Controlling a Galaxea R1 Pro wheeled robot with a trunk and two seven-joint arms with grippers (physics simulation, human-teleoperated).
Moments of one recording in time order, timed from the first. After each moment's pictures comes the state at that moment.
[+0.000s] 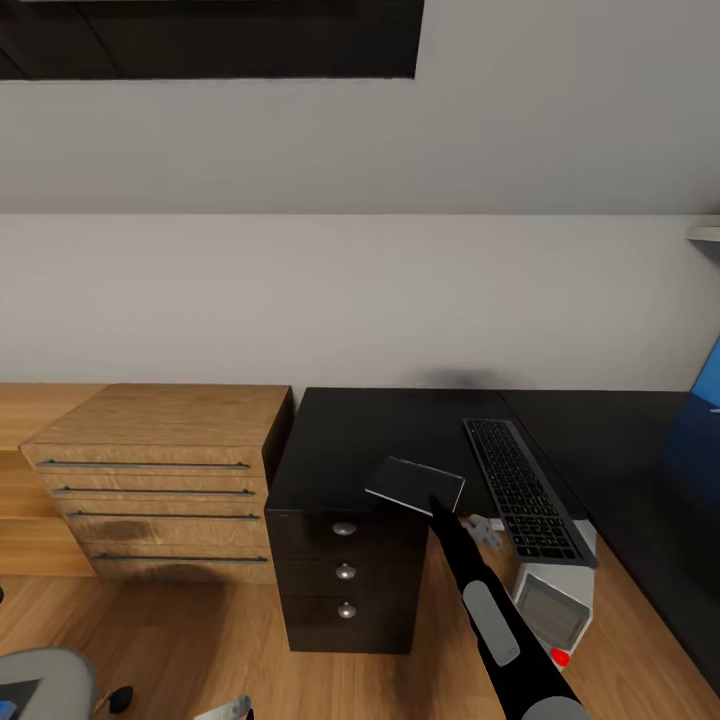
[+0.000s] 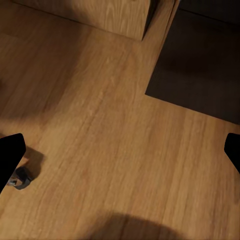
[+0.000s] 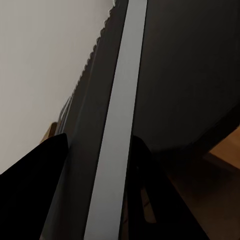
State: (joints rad) left arm -0.31 -0.06 0.01 -0.15 0.23 -0.44 0.12; right arm -0.45 0.13 -0.05 -0.81 -0.83 -0.10 0.18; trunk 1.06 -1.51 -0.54
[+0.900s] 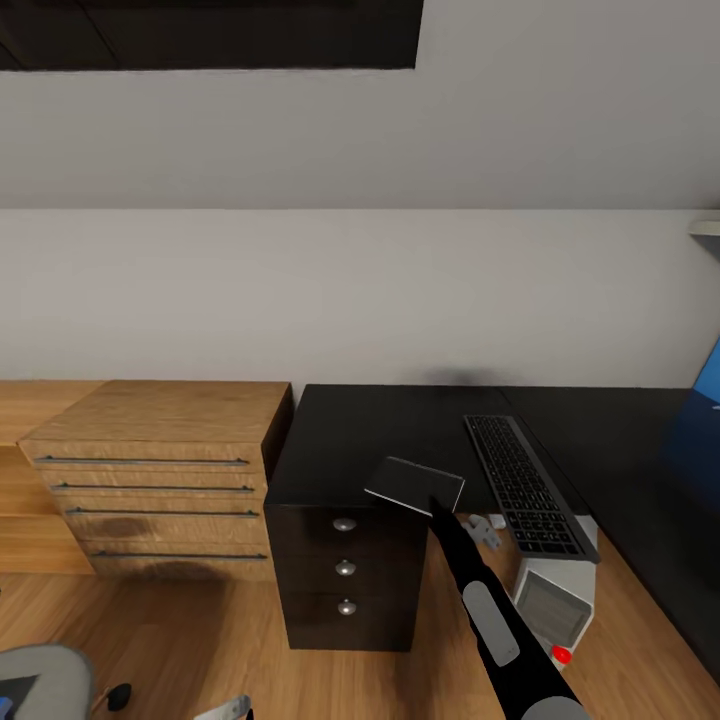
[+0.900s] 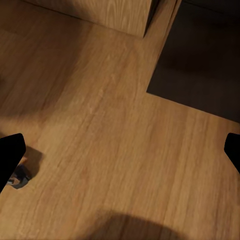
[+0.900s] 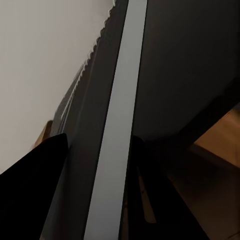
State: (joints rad) left arm -0.31 -0.06 0.02 -0.15 0.23 -0.44 0.12; right arm -0.45 0.13 -0.05 -0.81 -0.83 -0.10 0.18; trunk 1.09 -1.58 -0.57
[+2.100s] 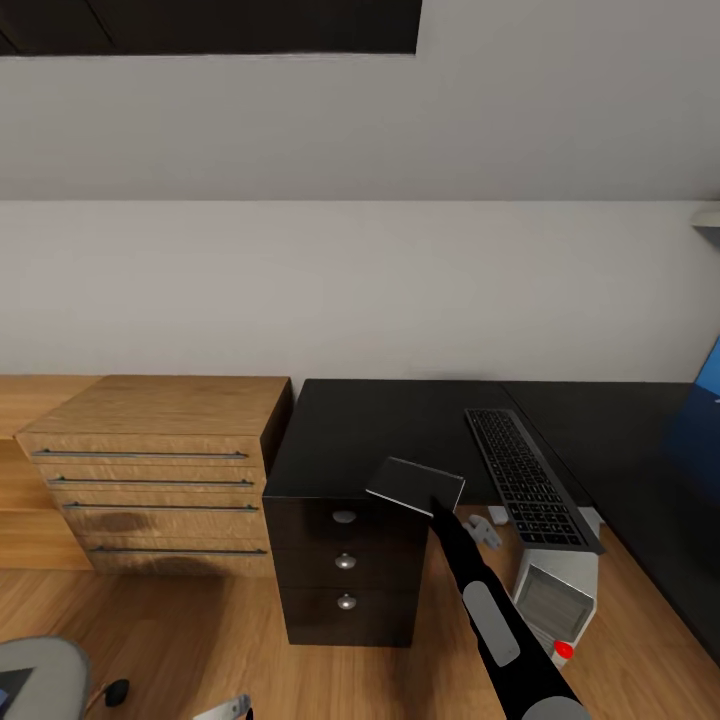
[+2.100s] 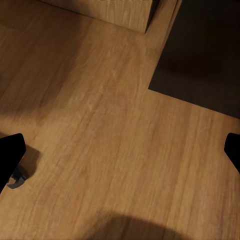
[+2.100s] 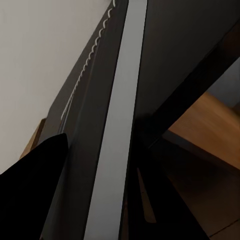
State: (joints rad) left arm -0.31 -0.06 0.02 -0.15 0.23 -0.44 0.13; right arm -0.45 0.13 -0.05 -0.81 -0.83 -0.10 0.18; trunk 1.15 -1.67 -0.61
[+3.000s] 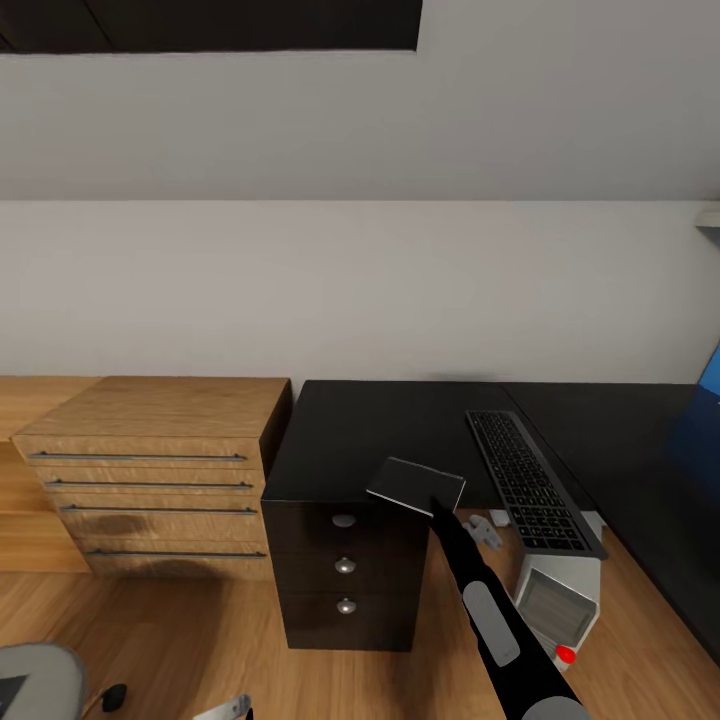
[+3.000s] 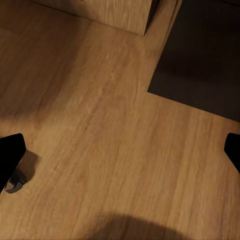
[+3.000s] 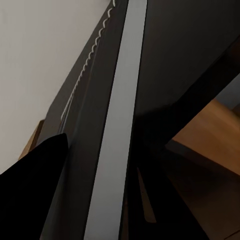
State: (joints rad) left arm -0.31 -0.06 0.02 -0.15 0.23 -0.44 0.13; right arm -0.45 0.13 -0.05 -0.81 -0.83 -0.10 0.17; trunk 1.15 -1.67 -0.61
